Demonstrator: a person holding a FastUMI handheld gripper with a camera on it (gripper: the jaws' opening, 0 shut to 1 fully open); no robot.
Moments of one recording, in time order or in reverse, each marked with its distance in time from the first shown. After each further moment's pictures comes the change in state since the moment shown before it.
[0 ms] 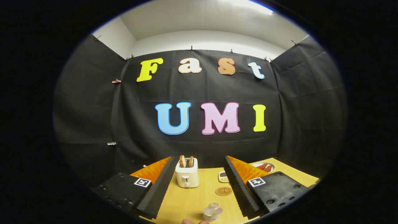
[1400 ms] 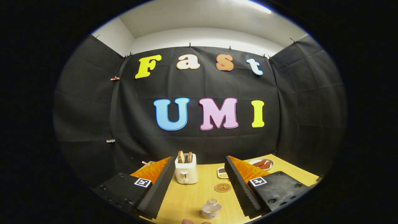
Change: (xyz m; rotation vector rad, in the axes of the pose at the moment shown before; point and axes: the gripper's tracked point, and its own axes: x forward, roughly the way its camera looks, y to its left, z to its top) arm -0.003 -0.007 -0.018 -0.006 0.036 -0.012
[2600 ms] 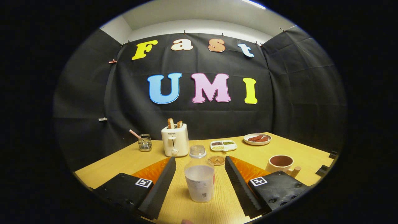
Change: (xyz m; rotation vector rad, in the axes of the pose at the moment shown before) arm -0.021 -0.037 -0.208 0.003 0.096 -0.043
